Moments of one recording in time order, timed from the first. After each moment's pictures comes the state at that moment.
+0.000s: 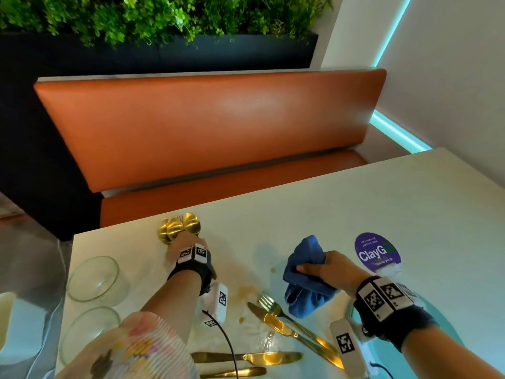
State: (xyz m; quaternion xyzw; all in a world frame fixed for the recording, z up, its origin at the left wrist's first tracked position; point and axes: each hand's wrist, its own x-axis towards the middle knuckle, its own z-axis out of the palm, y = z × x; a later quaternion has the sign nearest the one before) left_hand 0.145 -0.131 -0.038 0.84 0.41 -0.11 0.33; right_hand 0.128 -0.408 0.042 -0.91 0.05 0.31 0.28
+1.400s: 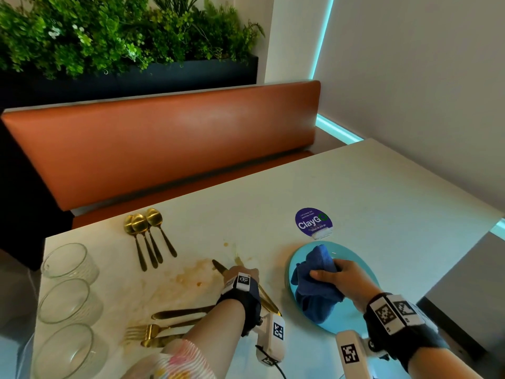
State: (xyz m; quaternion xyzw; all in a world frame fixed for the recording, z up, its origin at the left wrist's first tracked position) left_hand 0.024 -0.342 -0.017 0.79 0.30 -0.25 0.47; right_hand -0.010 -0.546 0.052 -0.84 0.17 0.17 0.48
